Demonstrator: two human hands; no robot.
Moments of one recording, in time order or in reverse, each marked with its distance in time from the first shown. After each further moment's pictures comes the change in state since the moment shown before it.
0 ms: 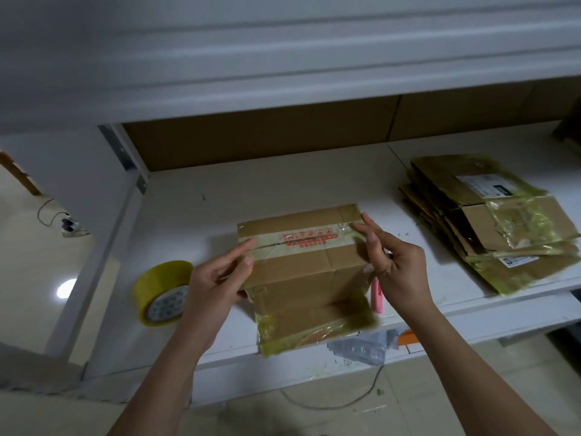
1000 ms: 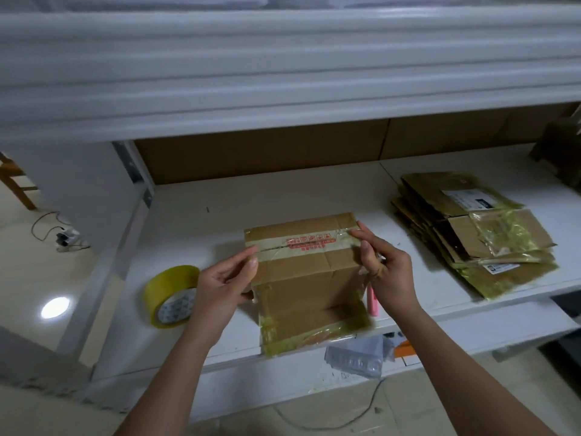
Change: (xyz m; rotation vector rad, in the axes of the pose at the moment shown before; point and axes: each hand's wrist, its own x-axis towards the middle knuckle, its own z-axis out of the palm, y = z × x) left_hand 0.000 -0.004 -0.003 -0.060 0.006 -0.014; right_hand -0.005 -0.001 0.006 0.082 0.050 0.036
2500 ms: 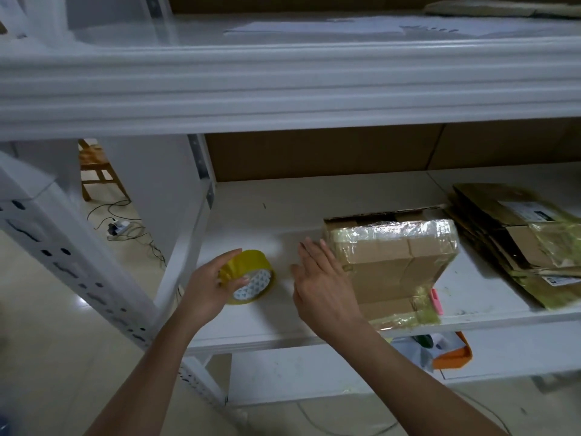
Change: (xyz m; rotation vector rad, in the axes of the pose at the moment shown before) left_hand 0.000 -0.004 -0.149 0.603 -0.020 0.037; right_hand -0.068 -0.045 0.169 -1.132 -0.282 -0.661
